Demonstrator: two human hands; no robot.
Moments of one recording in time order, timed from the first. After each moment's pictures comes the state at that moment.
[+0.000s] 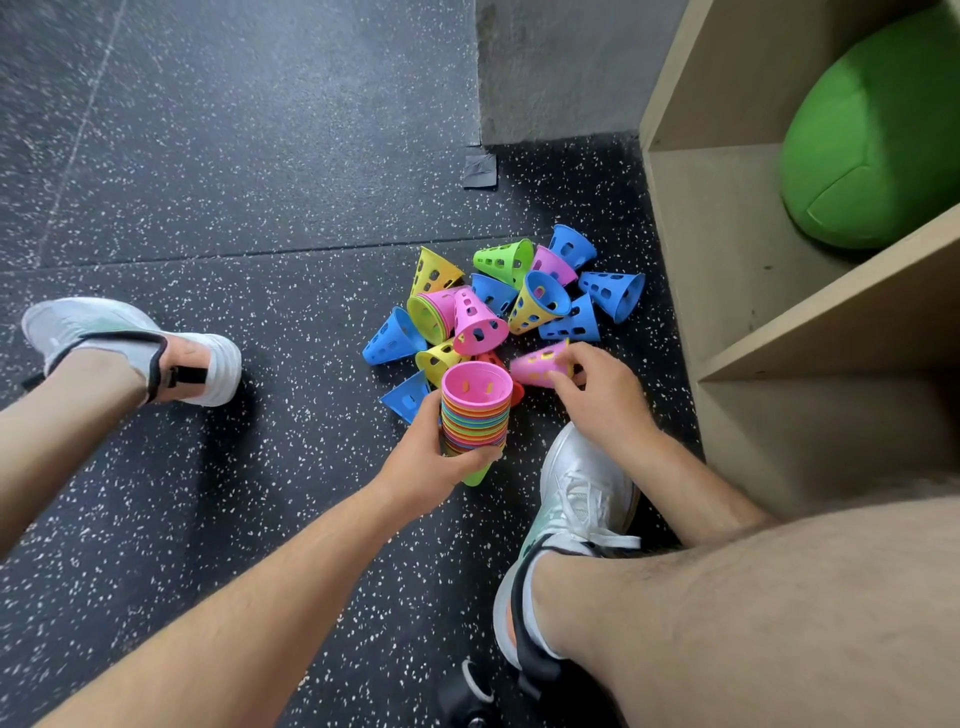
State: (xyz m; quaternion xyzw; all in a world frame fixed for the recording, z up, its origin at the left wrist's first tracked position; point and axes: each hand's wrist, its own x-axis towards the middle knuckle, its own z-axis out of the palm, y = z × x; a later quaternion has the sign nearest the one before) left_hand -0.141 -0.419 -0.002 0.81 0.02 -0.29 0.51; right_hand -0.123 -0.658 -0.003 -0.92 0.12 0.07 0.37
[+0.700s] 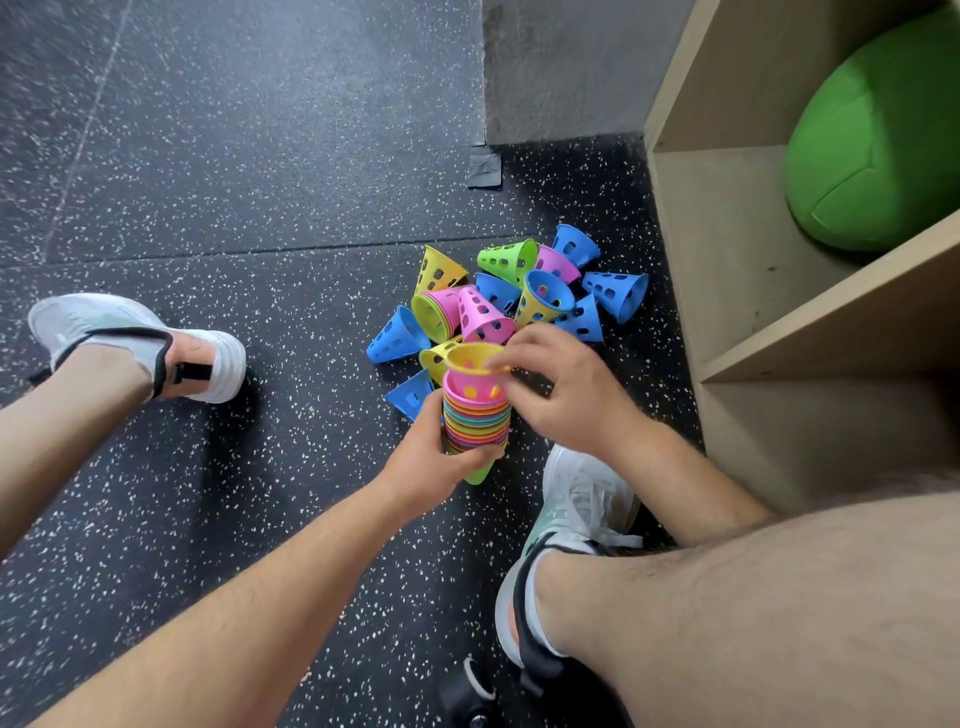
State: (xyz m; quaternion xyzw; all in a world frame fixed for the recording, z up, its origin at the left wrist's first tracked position) left_hand -0.143 -0.419 -0.002 0.81 0.02 -0.28 0.52; right_hand -0.119 -0.629 0.037 -0.88 -0.15 -0.04 0.45
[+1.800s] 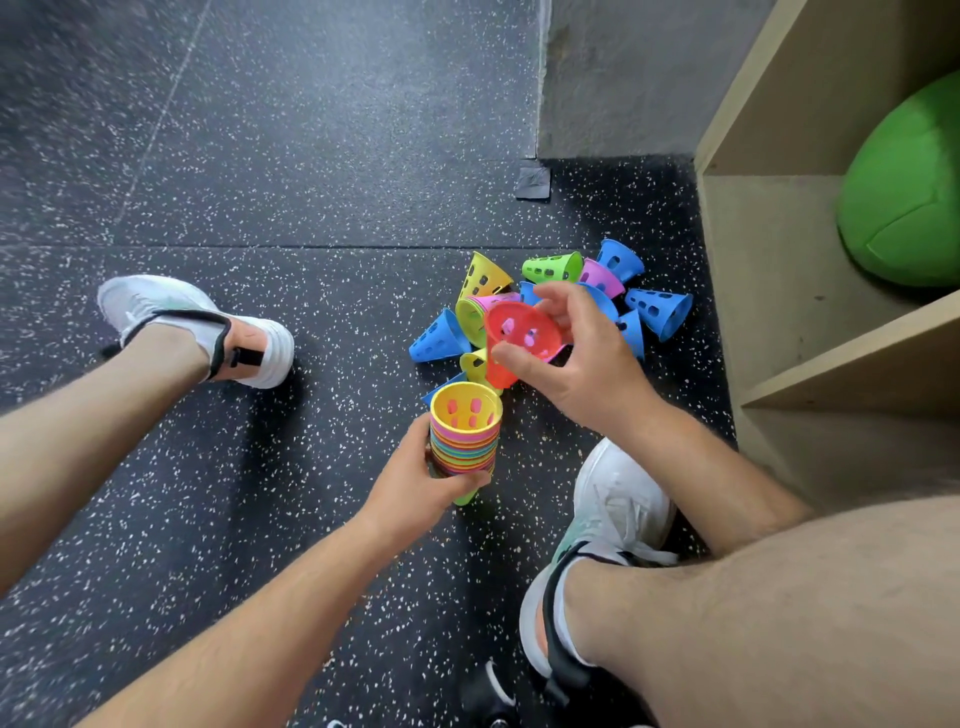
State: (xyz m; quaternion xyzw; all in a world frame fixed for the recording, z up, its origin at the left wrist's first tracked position) left_hand -0.170 -0.370 0.018 0.81 0.09 -0.24 0.52; right_hand -0.096 -0.596 0.079 -0.87 -0.02 0.04 0.50
